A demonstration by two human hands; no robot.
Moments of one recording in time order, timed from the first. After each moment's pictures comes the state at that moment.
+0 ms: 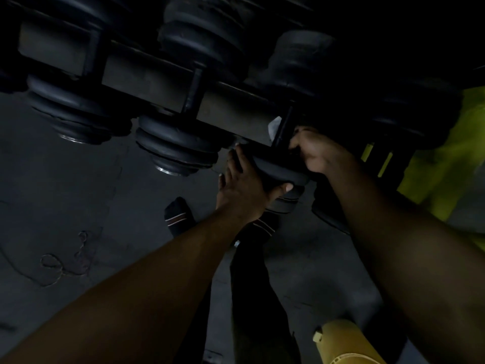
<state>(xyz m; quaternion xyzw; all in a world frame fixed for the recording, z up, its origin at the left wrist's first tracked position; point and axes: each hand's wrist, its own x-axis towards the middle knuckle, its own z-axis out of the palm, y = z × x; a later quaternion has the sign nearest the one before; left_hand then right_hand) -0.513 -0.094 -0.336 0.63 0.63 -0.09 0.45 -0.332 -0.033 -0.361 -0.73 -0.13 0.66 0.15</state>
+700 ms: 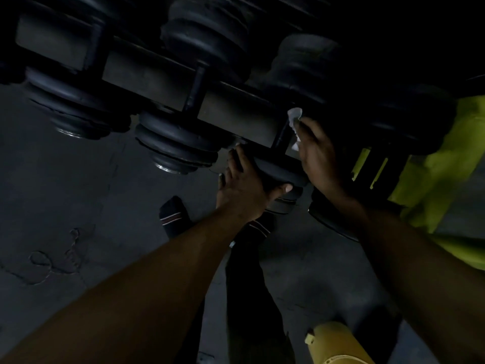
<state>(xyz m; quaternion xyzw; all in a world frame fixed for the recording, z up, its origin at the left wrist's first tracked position) -0.512 -0.094 -0.338 0.63 0.63 -0.09 0.44 -0.325 -0.078 -0.375 -0.71 -0.67 0.17 0.12</state>
